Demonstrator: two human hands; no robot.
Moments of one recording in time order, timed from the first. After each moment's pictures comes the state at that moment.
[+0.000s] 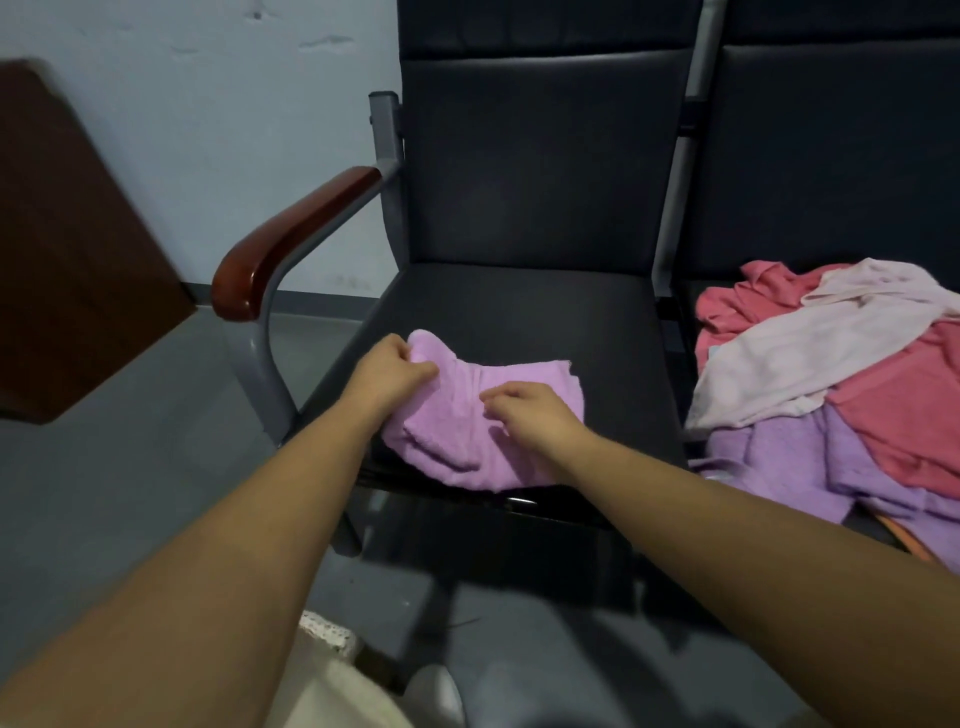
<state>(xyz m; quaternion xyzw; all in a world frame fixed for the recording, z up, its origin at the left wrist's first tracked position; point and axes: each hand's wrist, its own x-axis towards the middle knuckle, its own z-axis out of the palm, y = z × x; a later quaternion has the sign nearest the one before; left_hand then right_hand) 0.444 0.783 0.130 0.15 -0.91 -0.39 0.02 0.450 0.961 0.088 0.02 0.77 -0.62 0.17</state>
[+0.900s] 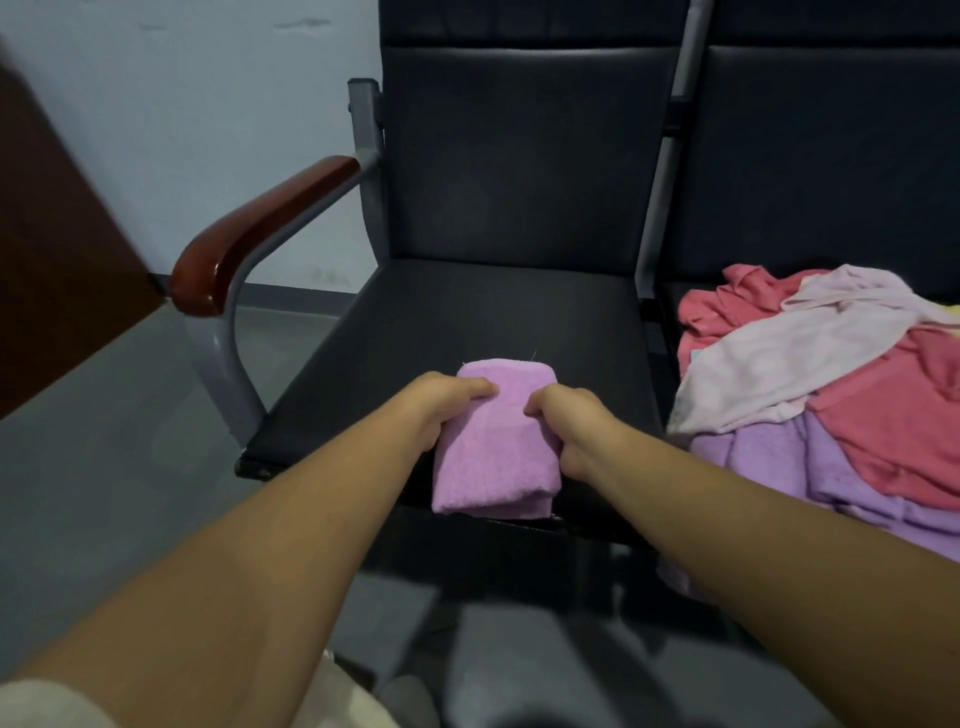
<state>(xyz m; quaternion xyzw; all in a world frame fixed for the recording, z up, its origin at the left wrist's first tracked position) 0.424 0.845 0.102 0.23 -0.75 -0.59 -0.17 0.441 1.000 0.100 0.22 0.69 -0.67 0.17</state>
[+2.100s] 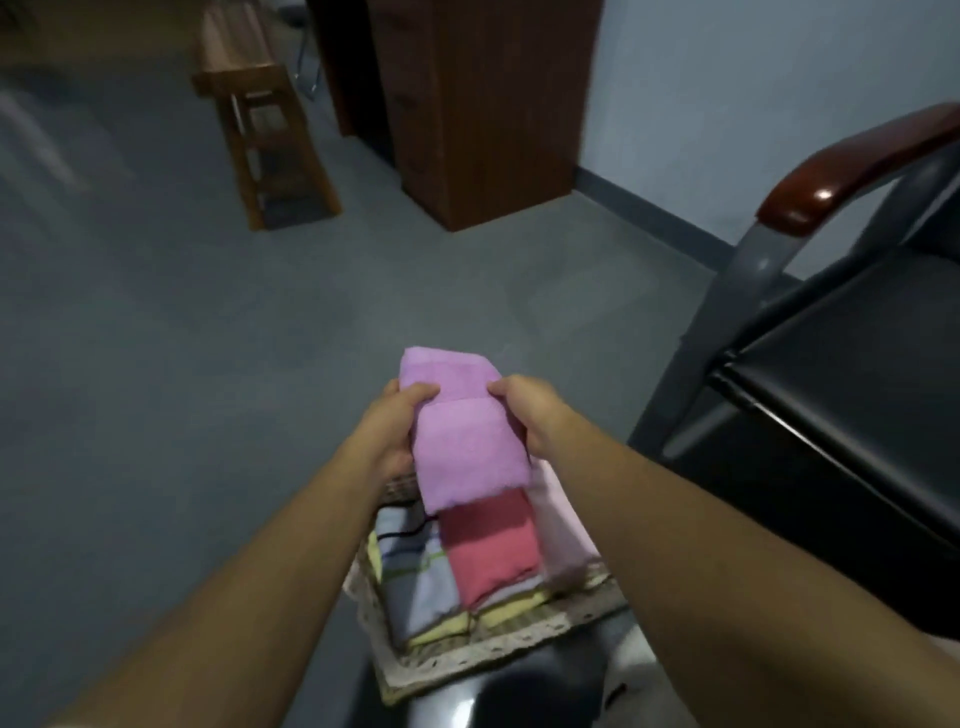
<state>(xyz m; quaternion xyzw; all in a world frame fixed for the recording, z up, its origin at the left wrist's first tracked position) 0.792 0.466 0.010 0.45 -0.43 -0.74 0.24 0.656 0.555 0.028 -0.08 0.72 -0.51 0.47</state>
